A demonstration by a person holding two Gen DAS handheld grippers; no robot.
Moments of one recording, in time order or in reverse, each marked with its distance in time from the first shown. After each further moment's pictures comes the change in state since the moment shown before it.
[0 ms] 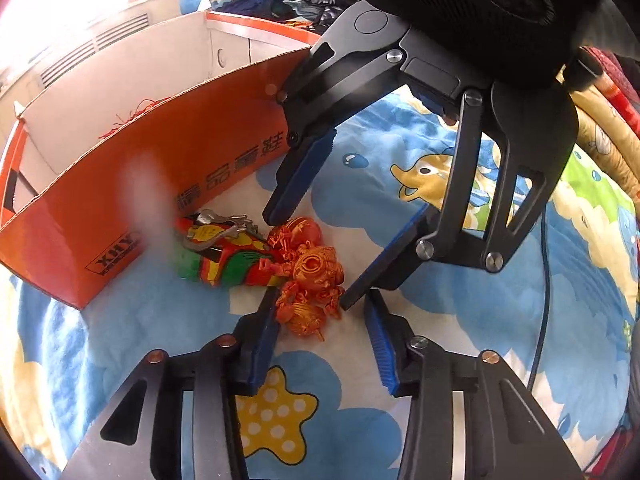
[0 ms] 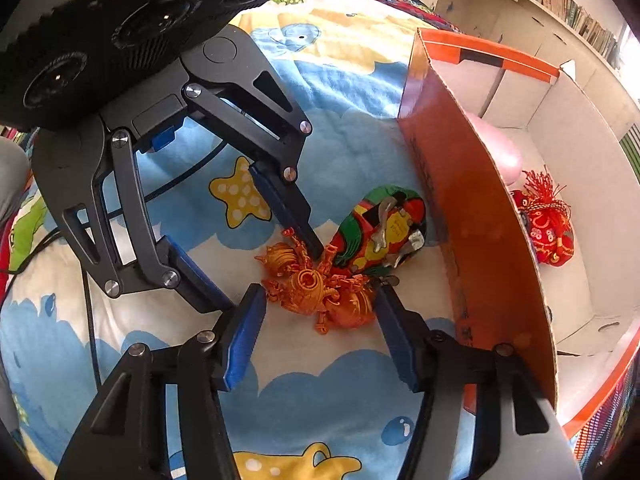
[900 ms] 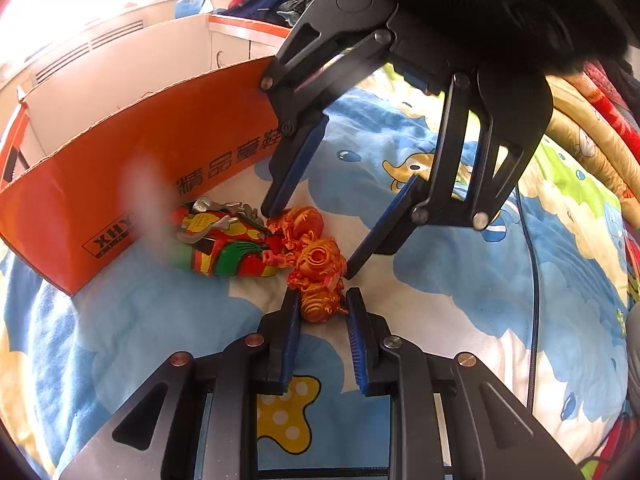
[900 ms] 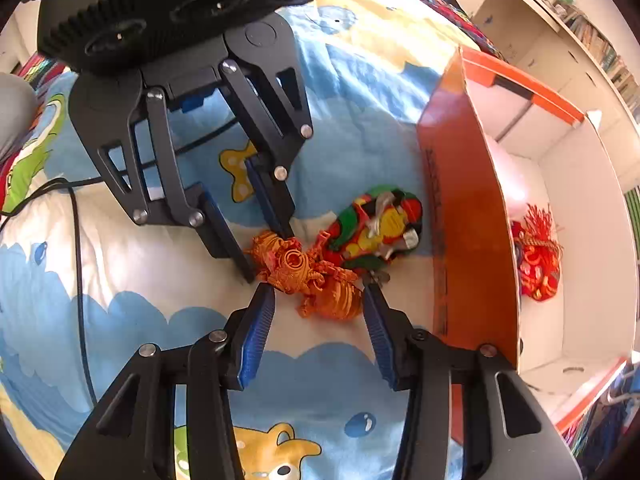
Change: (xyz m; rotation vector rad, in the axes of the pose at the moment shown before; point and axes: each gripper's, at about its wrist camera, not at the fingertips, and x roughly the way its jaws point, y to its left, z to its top) left arm -0.018 0.011 -0.028 -0.005 -0.053 -0.054; right arm 0.000 0.019 0.019 -0.233 0.100 -0.037
